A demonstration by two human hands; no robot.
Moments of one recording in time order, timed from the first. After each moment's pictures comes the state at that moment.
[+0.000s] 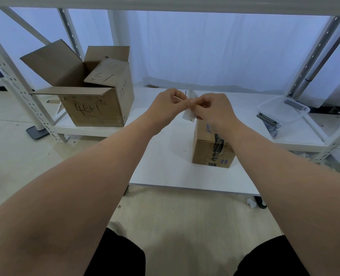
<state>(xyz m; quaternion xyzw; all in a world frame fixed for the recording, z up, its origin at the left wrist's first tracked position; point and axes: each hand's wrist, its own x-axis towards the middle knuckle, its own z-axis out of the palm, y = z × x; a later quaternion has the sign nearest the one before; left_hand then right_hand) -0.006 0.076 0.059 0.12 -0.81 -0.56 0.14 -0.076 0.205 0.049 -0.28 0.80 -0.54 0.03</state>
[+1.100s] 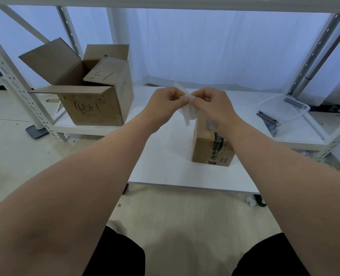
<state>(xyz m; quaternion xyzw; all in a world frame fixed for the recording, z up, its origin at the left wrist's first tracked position) -0.008 0.071 0.056 0.10 -0.81 -0.55 0.18 -0.070 0.204 0.057 -0.27 0.77 -0.58 0.06</state>
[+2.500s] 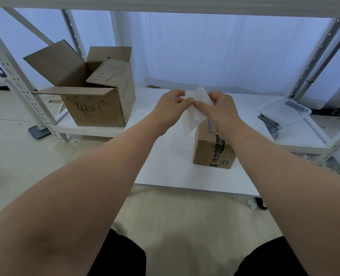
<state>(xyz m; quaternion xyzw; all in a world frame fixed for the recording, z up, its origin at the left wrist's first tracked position) -0.012 0.081 0.058 0.12 -0.80 -0.56 0.16 -0.076 0.205 0.052 -0.22 0.77 -0.60 0.05</state>
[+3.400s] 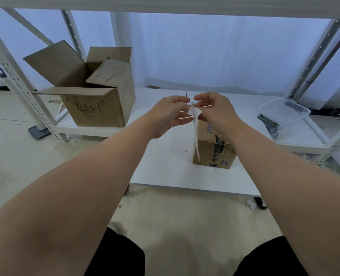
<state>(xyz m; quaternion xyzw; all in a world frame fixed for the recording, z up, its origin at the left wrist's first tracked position) -0.007 0.077 0.058 0.12 -0.66 -0.74 0.05 -0.075 0.206 0.052 -0.24 0.75 -0.60 0.09</state>
